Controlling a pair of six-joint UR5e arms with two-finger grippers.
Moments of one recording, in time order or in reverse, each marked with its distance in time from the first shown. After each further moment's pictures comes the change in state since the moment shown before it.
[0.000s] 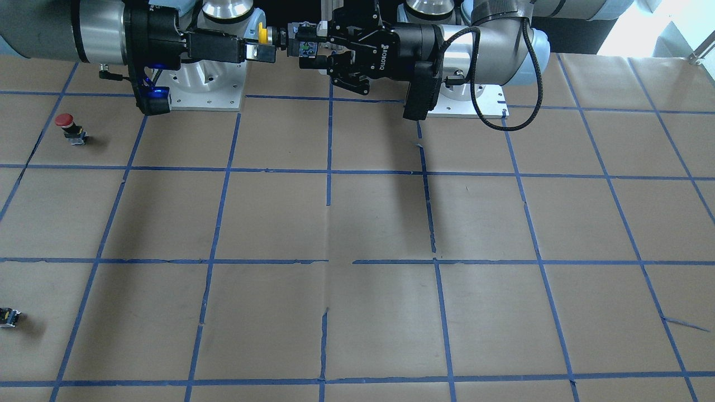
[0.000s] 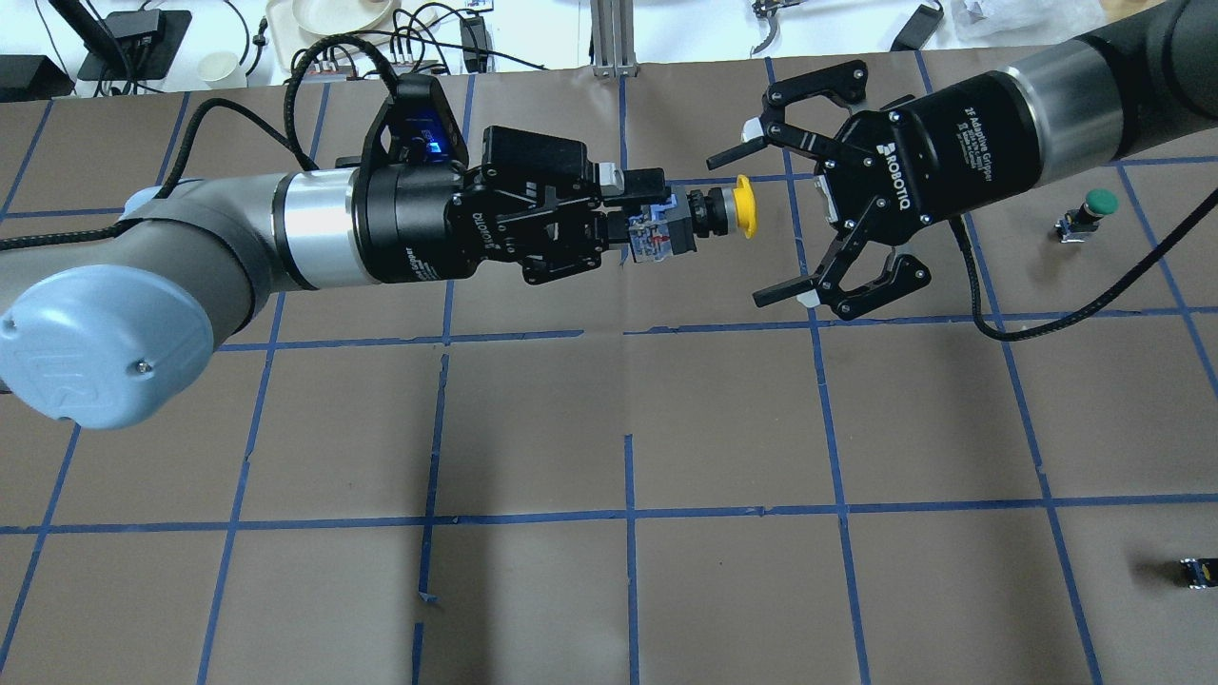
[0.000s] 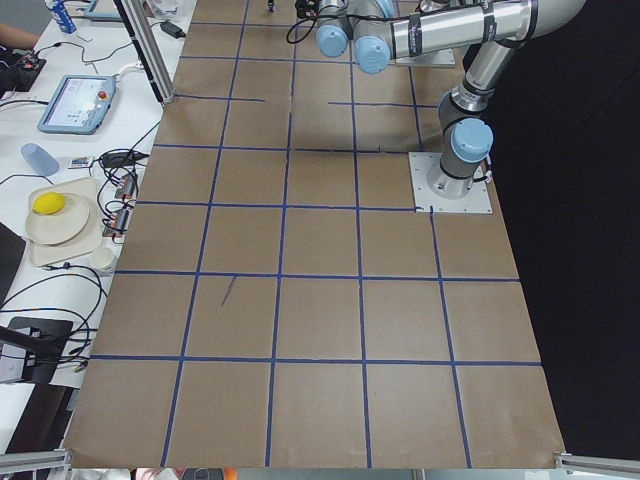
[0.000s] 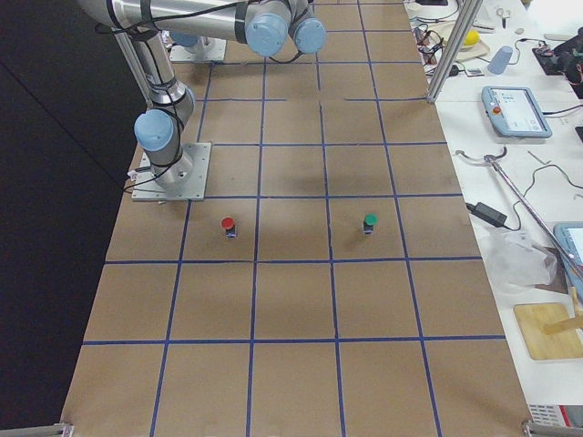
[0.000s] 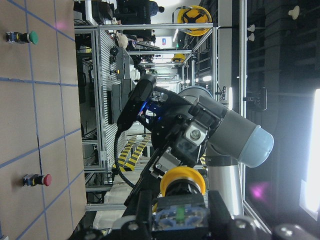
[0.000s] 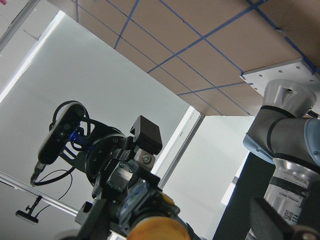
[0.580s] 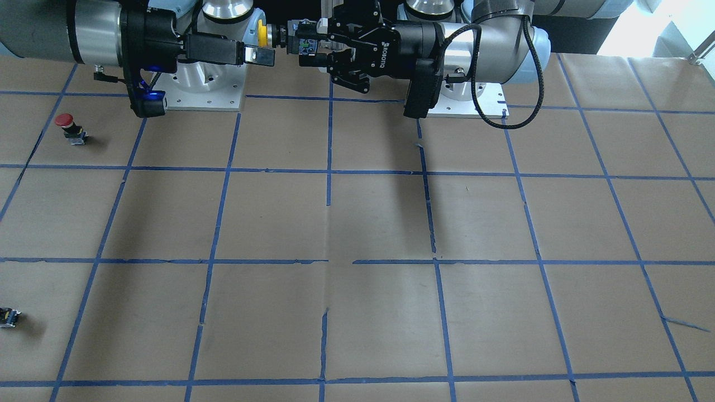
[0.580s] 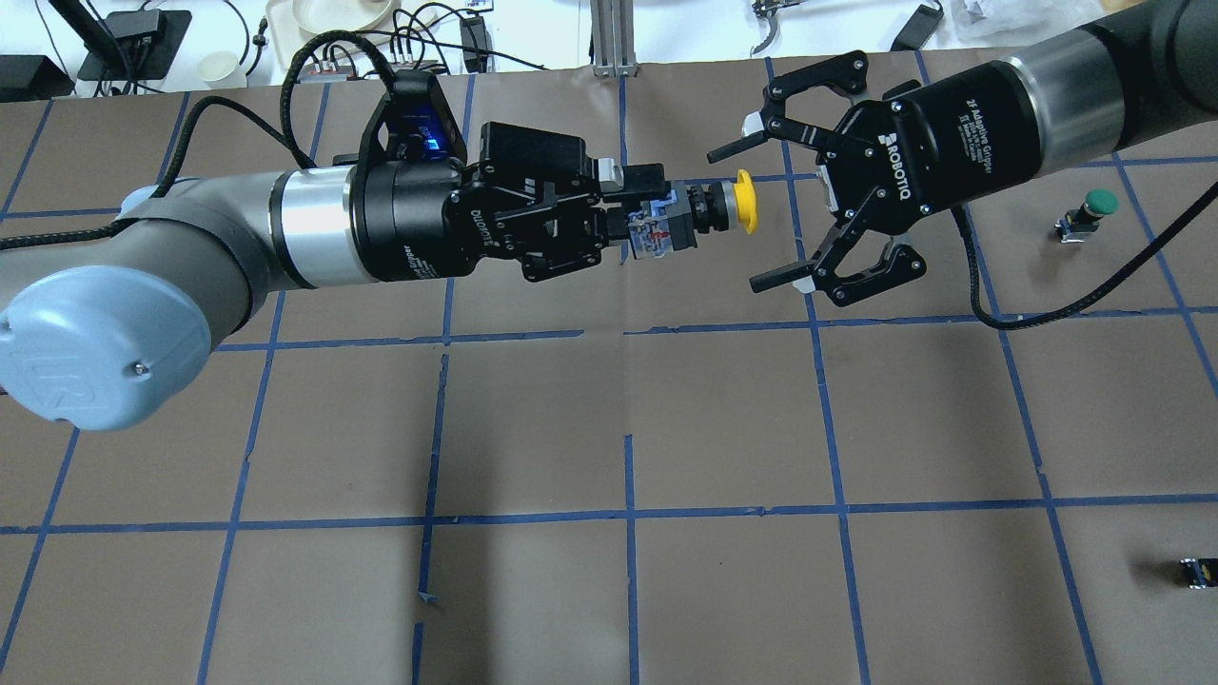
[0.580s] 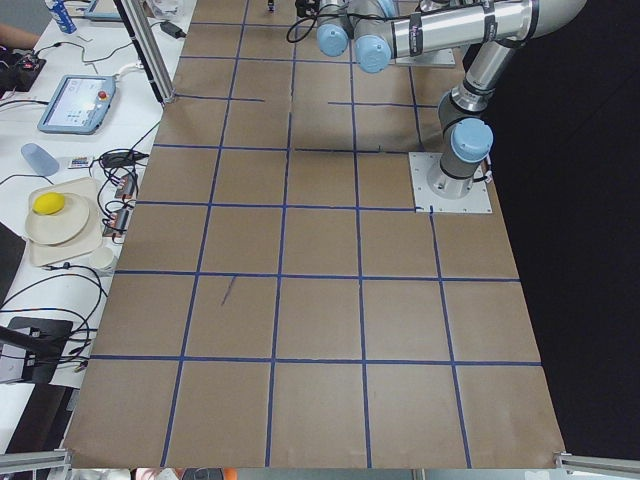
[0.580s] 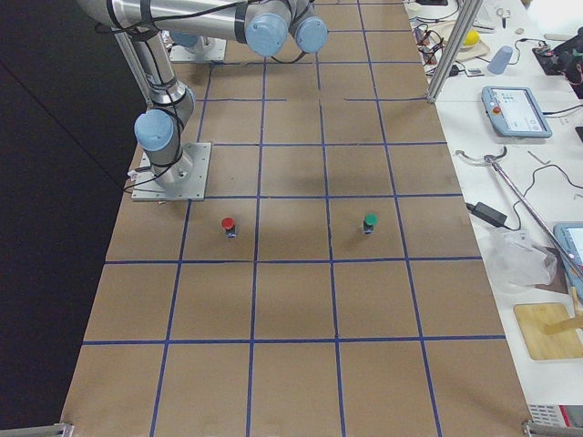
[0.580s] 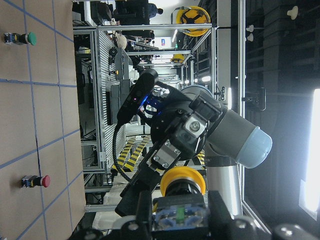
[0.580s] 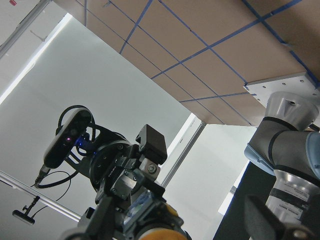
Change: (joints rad) left arm 0.000 0.005 0.001 0.002 -0.010 0.000; right arm -0.002 -0.002 -0.001 -0.044 0.004 -0.001
